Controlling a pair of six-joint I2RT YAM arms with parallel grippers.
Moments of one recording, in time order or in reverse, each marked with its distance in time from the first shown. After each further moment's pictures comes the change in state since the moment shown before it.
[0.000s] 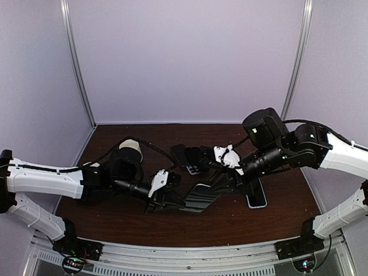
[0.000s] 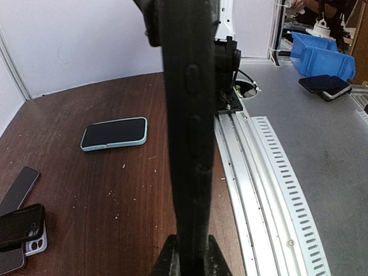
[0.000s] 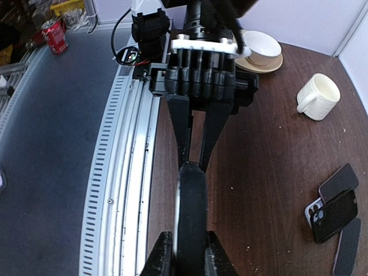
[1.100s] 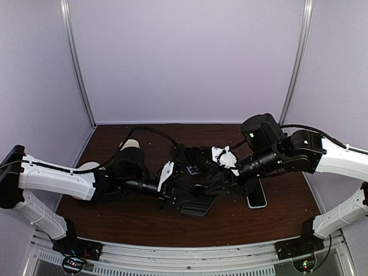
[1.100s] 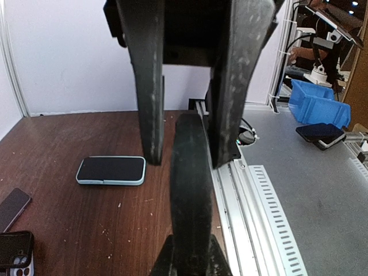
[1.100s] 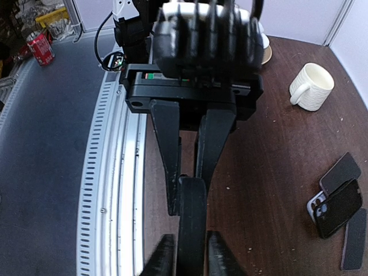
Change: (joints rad) left arm -0.008 0.116 0.001 0.336 0.043 -0.214; right arm -0.011 -0.002 -0.077 0.101 0.019 0.063
